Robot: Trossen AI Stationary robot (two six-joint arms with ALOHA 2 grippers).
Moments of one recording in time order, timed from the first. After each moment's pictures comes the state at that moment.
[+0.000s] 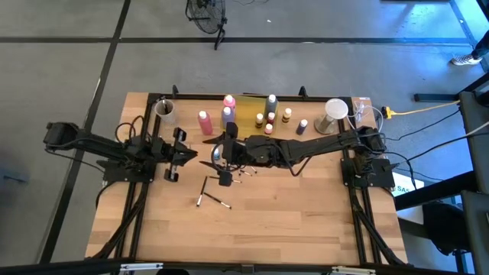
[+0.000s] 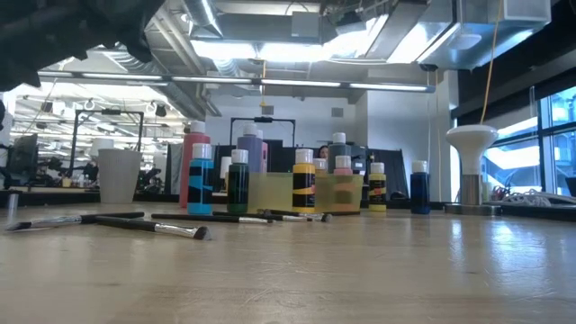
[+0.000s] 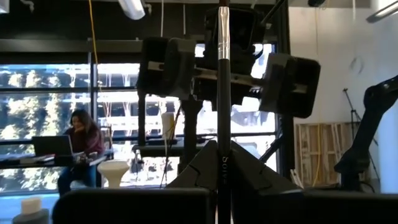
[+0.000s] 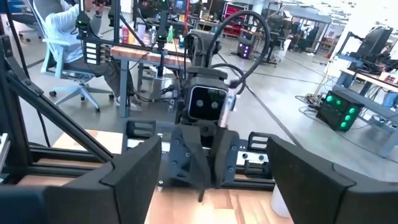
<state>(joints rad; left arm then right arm) -0.06 0.77 0.02 1.18 -0.01 0.01 0.17 1.91 1.63 0.19 0.26 -0.14</state>
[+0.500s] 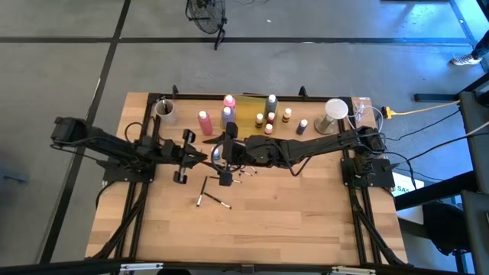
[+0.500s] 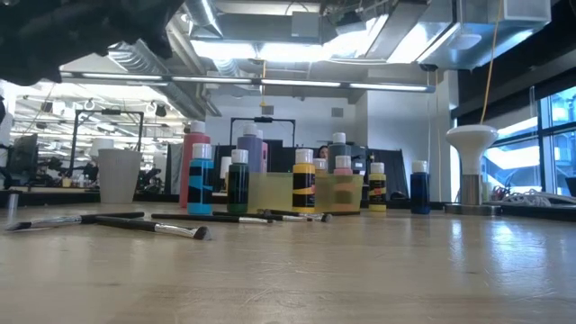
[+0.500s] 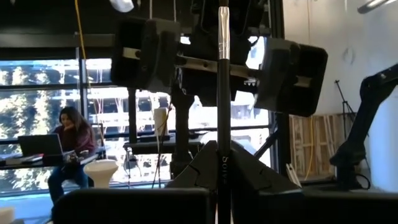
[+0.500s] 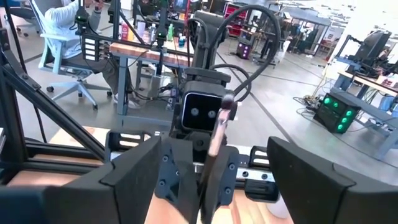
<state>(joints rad) -0.07 1.03 0.11 1.32 0.02 0.03 0.17 1.91 1.63 0.18 0.26 -0.17</state>
